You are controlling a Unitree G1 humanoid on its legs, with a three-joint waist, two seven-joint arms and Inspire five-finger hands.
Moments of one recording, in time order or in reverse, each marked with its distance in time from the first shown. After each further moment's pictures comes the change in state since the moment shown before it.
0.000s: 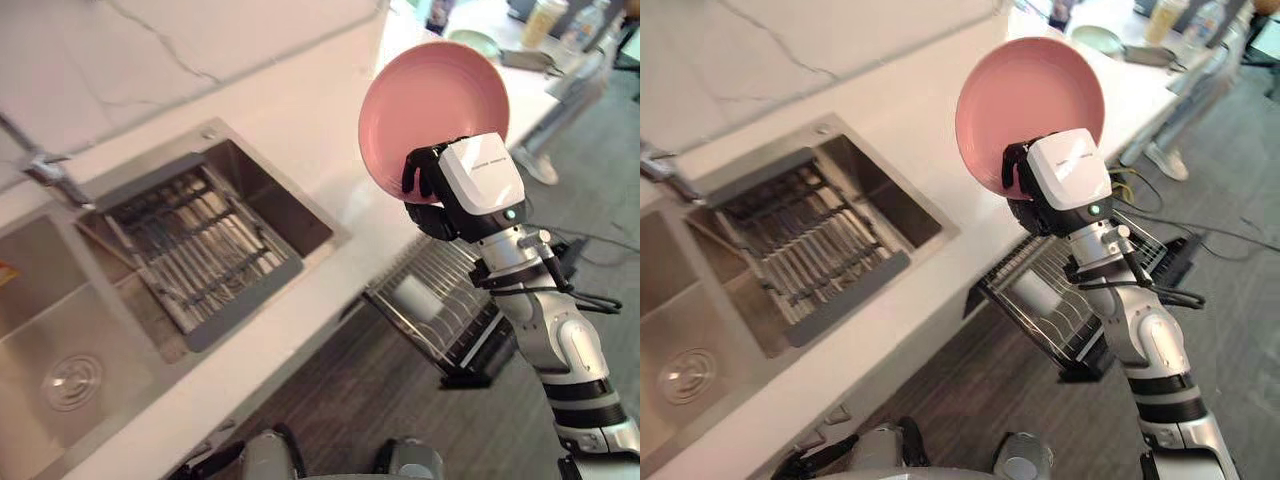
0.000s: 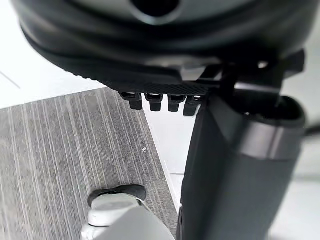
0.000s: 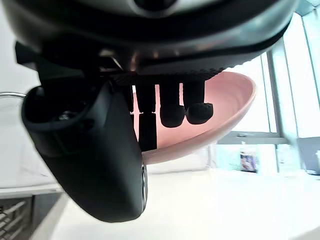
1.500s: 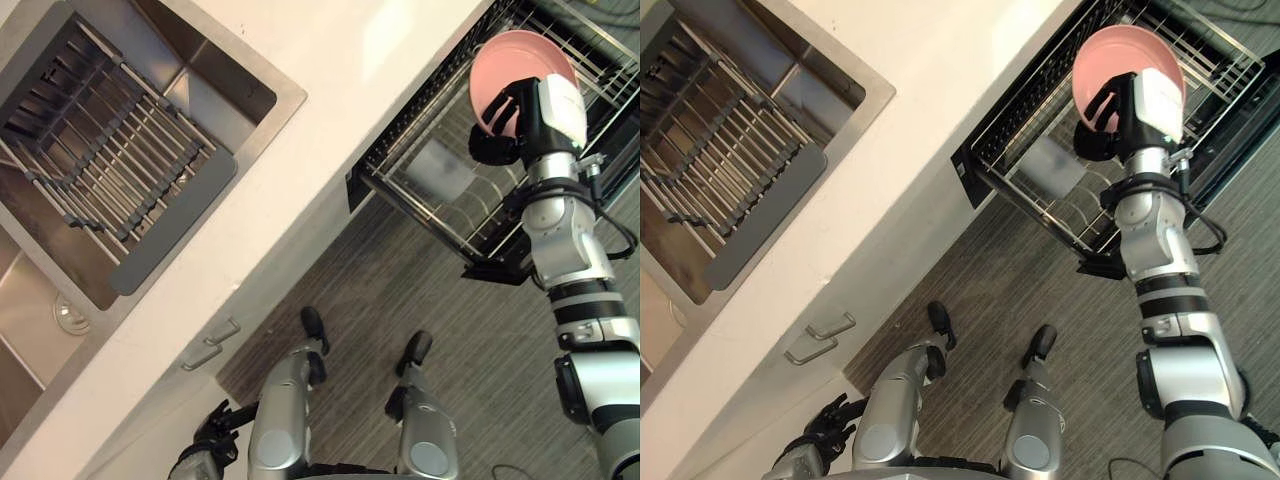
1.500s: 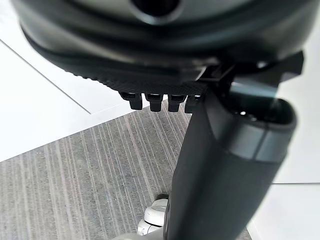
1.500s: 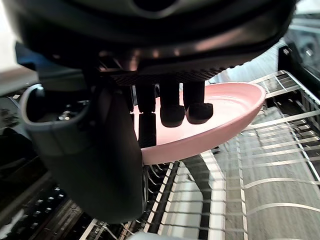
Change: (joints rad) left arm -0.124 -0.049 -0.101 -0.038 -0.134 0.060 -0.175; right arm -0.521 -0.120 0.059 0.677 0.482 0.268 -0.043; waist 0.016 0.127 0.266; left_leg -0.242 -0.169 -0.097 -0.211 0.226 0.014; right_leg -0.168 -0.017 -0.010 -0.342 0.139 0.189
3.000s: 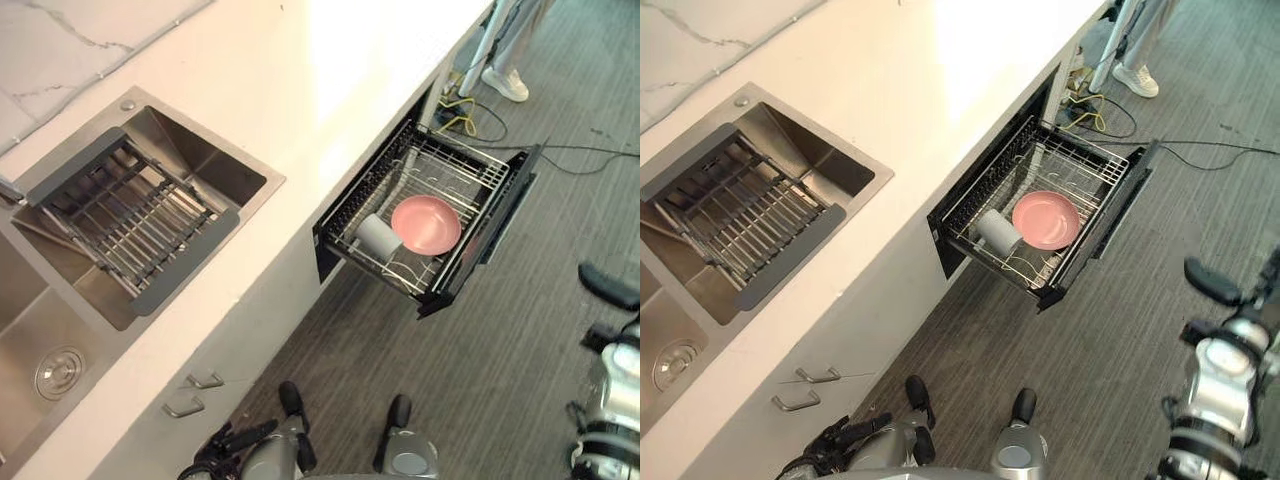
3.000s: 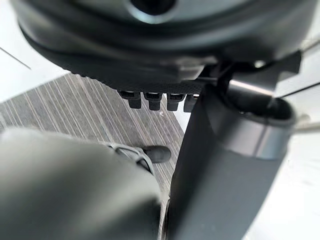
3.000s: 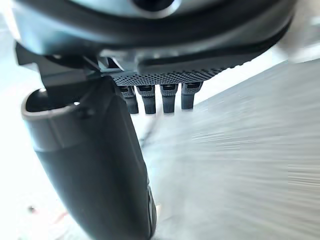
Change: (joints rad) left arm 0.109 -0.003 0.000 -0.061 0.039 0.048 0.012; right arm 0.809 0.389 -0.703 -0.278 0.525 0.101 -0.159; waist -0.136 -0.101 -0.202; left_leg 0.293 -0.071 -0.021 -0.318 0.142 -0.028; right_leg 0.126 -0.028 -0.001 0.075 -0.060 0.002
